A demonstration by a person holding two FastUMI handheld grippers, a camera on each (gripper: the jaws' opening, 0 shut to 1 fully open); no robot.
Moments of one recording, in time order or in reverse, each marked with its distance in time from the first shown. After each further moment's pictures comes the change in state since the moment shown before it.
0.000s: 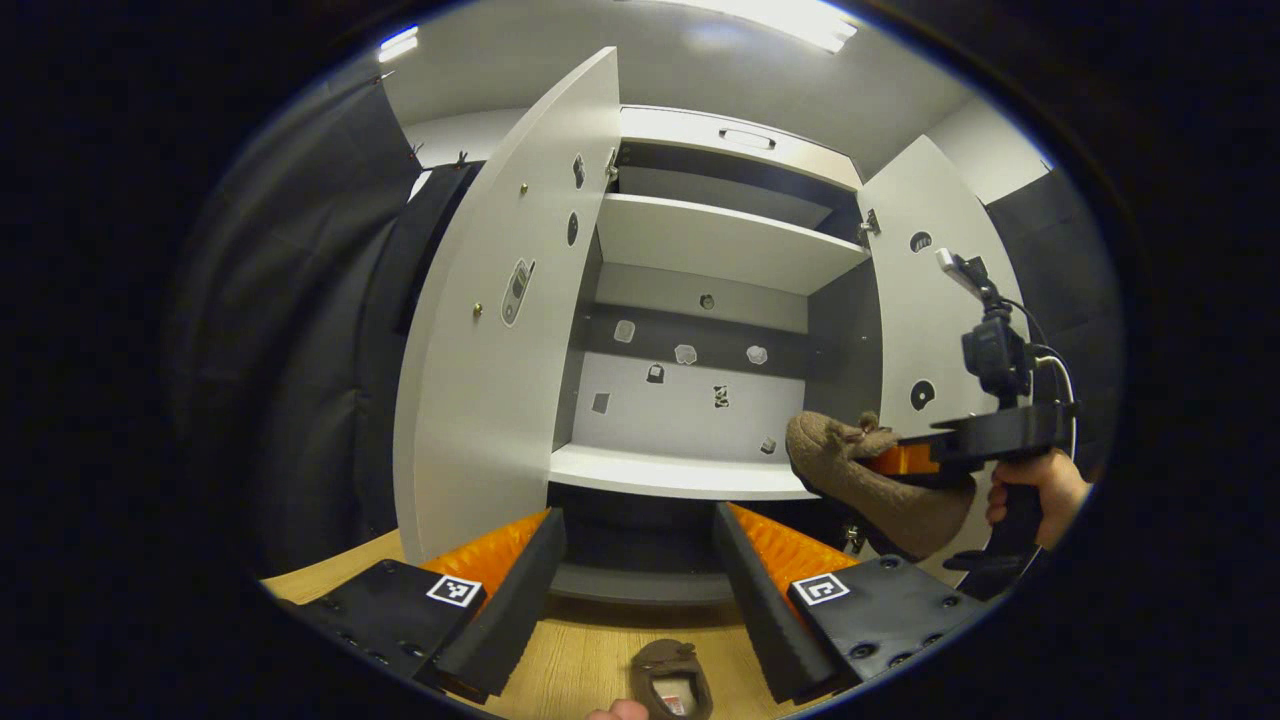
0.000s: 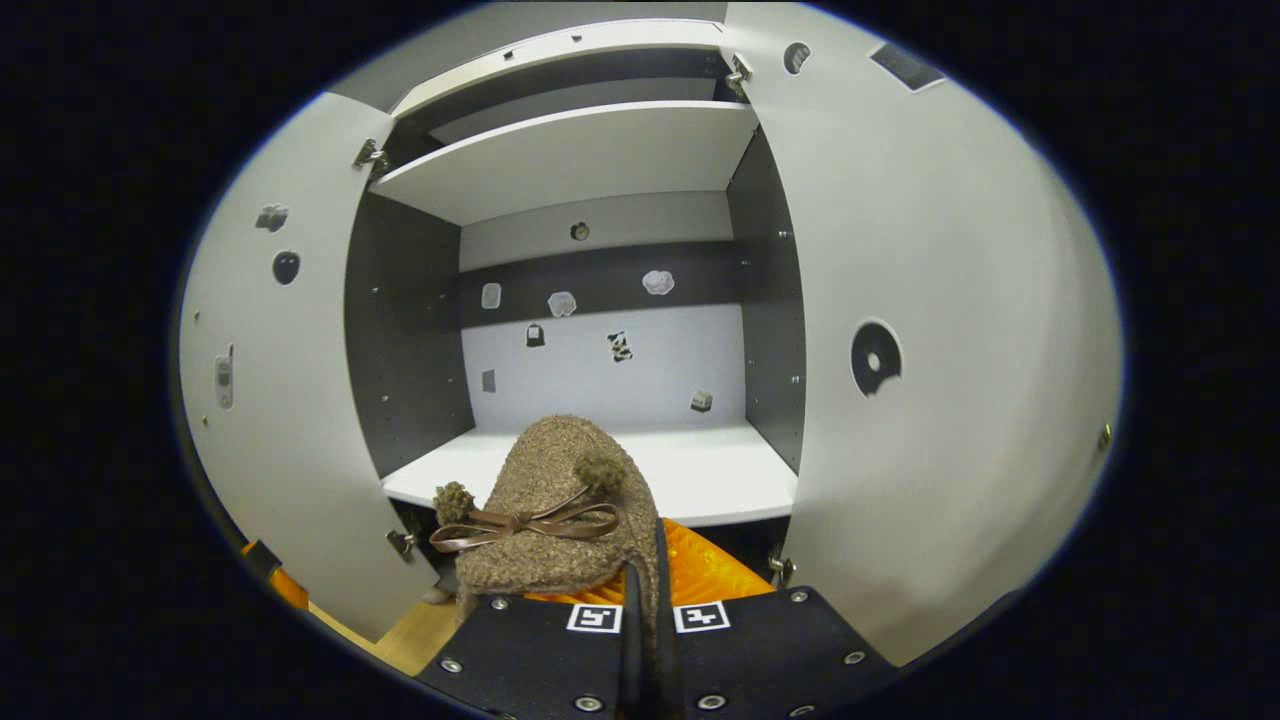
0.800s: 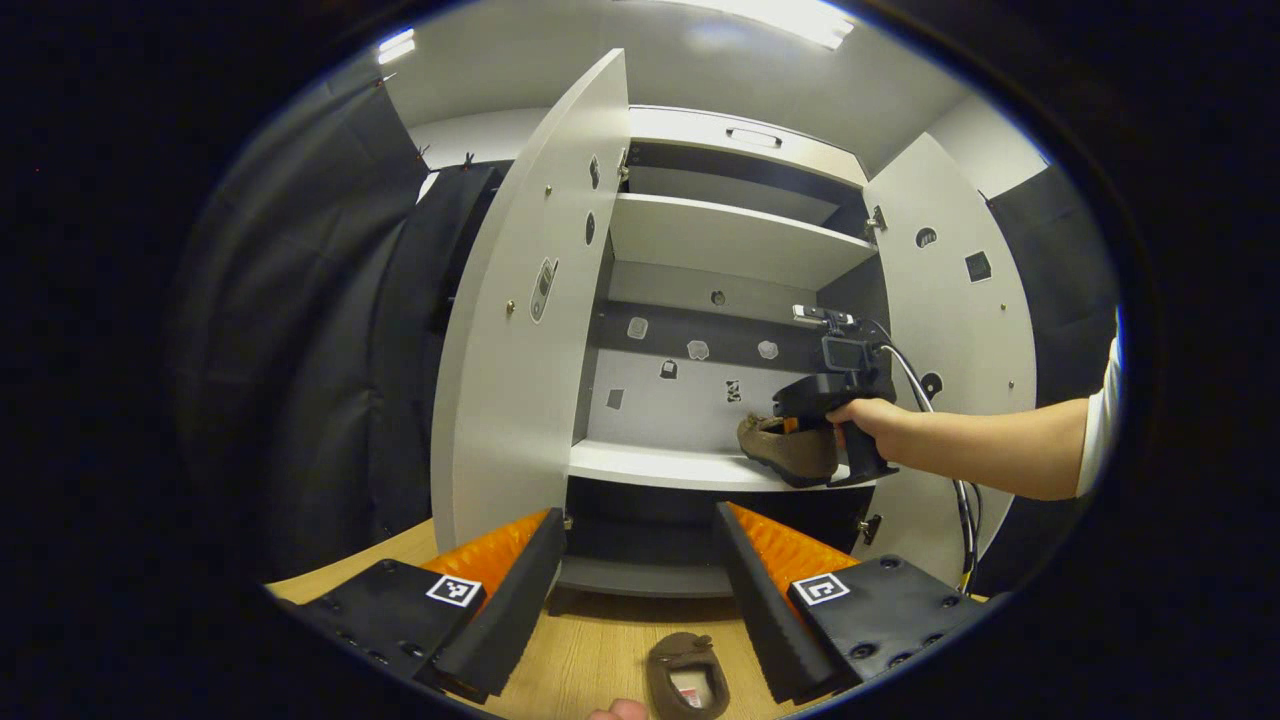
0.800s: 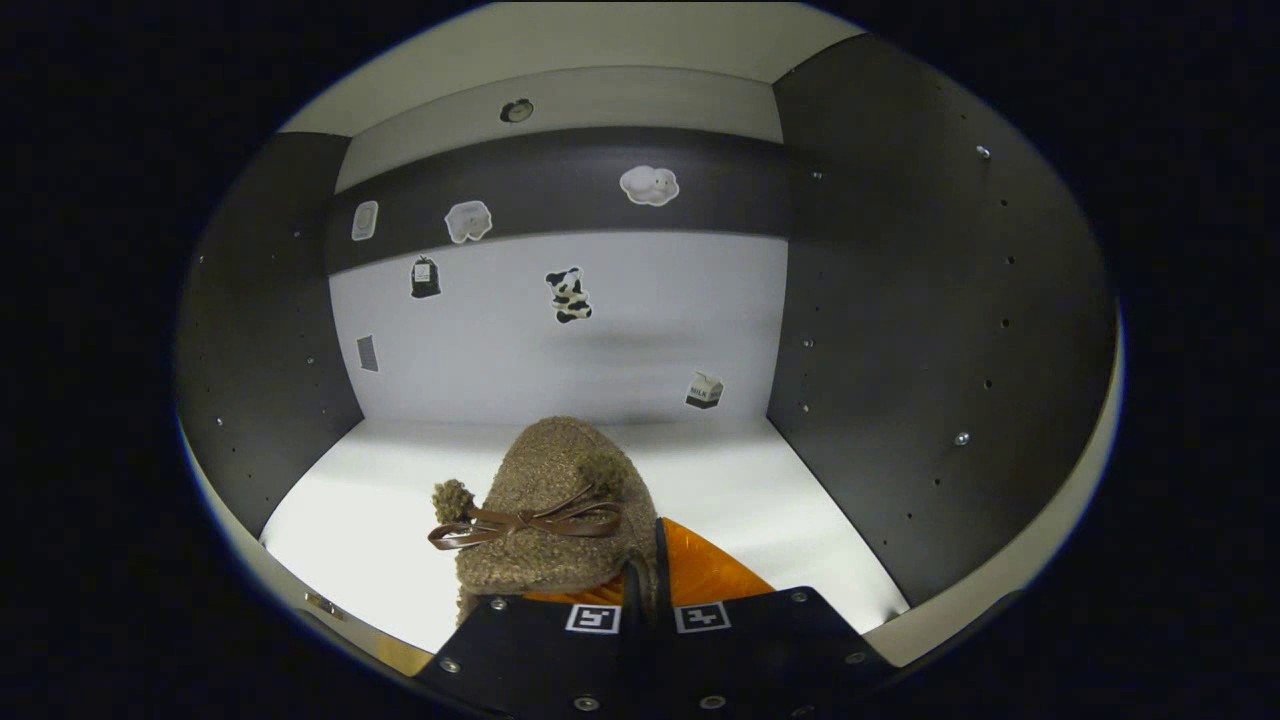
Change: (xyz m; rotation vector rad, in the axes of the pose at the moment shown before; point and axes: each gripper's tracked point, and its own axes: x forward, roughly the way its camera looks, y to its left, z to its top) left arm -0.014 0.016 -0.011 0.007 0.024 0.031; right arm 0.196 -0.004 -0.014 -0.009 0.275 -0.133
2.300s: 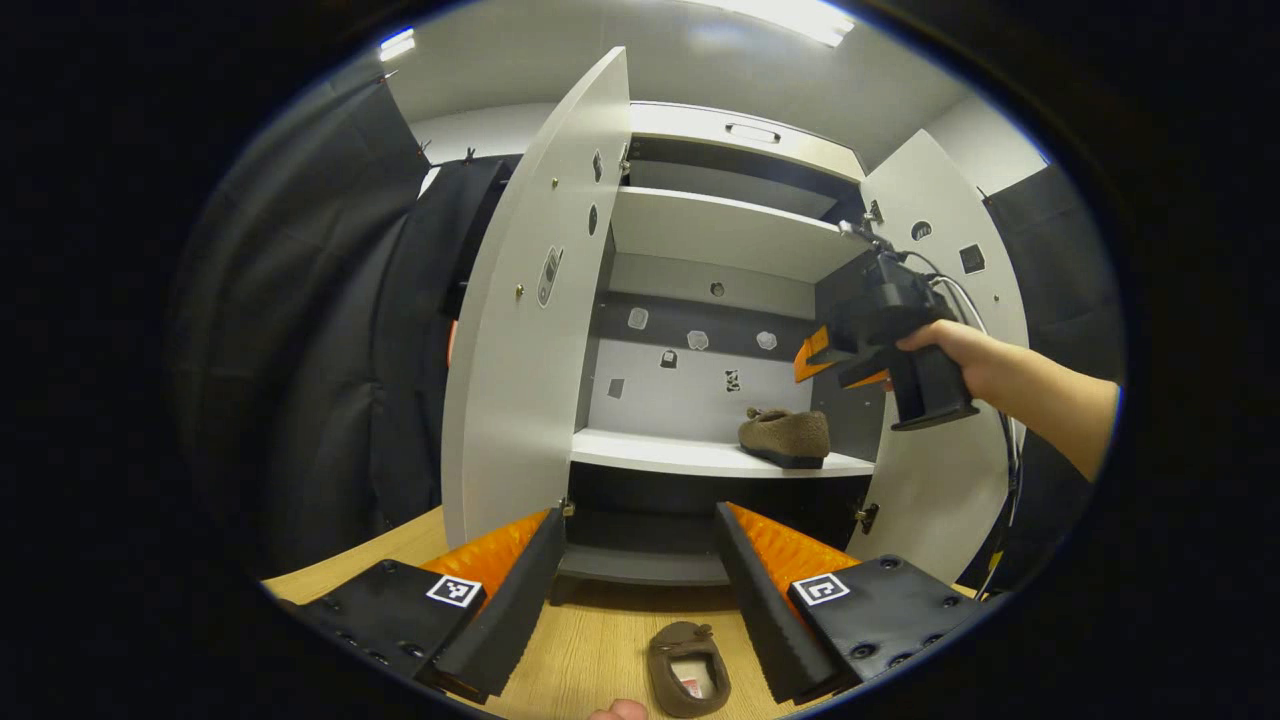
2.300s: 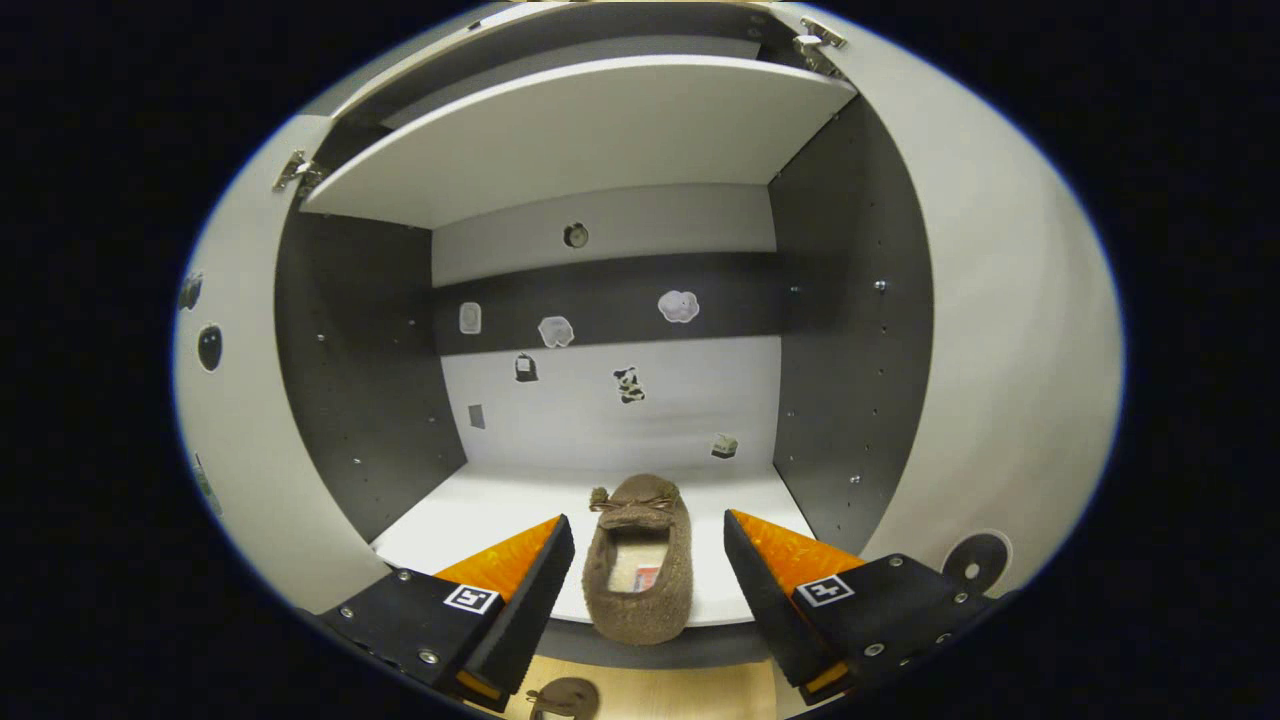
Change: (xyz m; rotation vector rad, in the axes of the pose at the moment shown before) left arm -0.012 -0.004 -0.014 -0.017 0.034 -0.010; right arm -0.164 0.005 0.048 0.001 -0.211 0.201
